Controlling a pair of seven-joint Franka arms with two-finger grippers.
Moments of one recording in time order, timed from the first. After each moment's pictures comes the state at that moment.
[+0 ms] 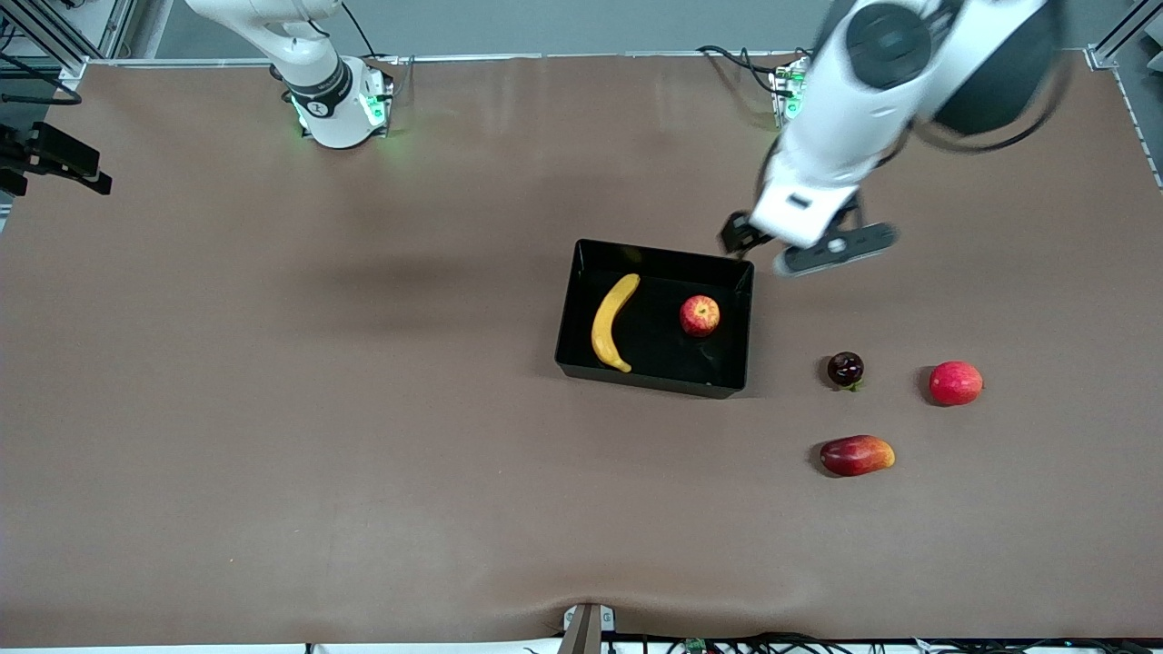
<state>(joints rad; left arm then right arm) -0.13 0.11 -0.45 -1.79 0.06 1.89 -0.92 -0.01 -0.05 -0.06 -1.50 -0.01 1.33 -0.08</state>
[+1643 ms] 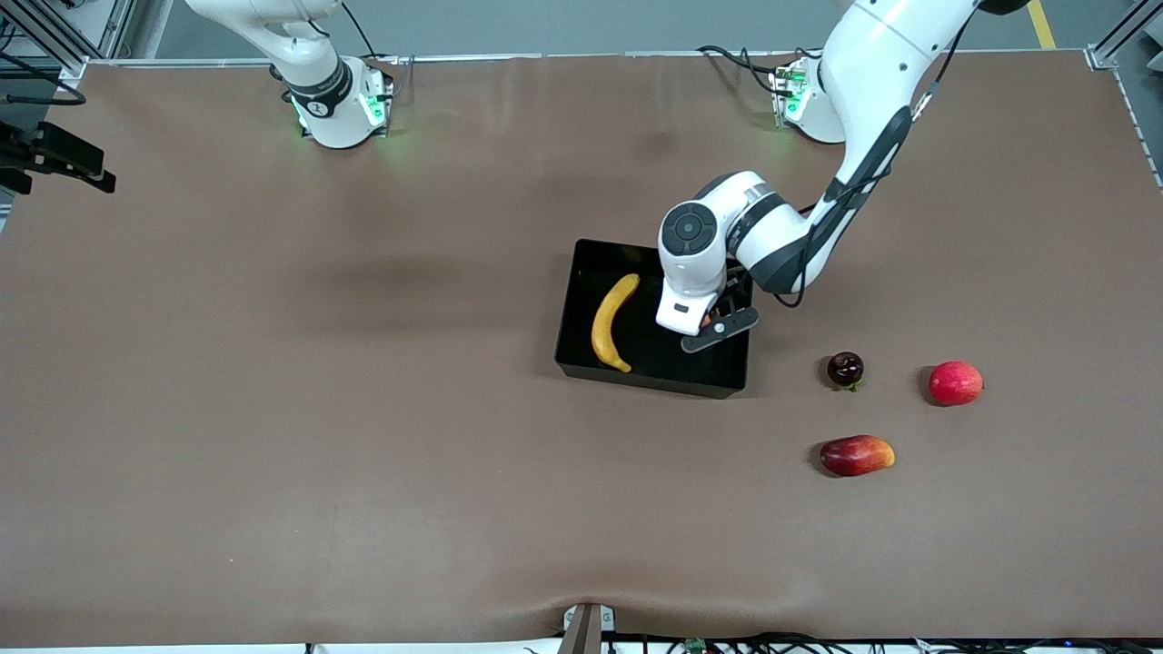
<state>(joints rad) -0.22 0.56 -0.46 -1.93 0.50 2.22 -1.36 -0.01 -0.04 -0.06 -1.50 -0.01 1.32 -0.08</state>
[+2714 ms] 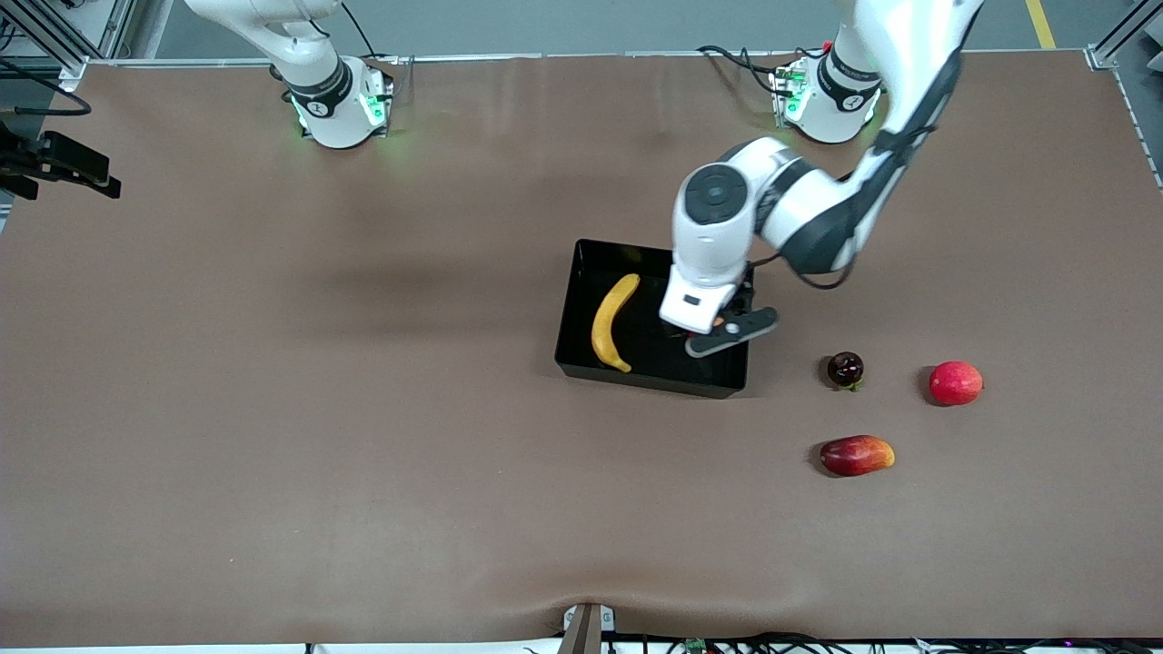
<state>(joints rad) -0.09 0.40 -0.55 -1.79 0.39 2.11 -1.13 0.01 -0.03 -0.08 -1.50 -0.01 1.32 -0.08</state>
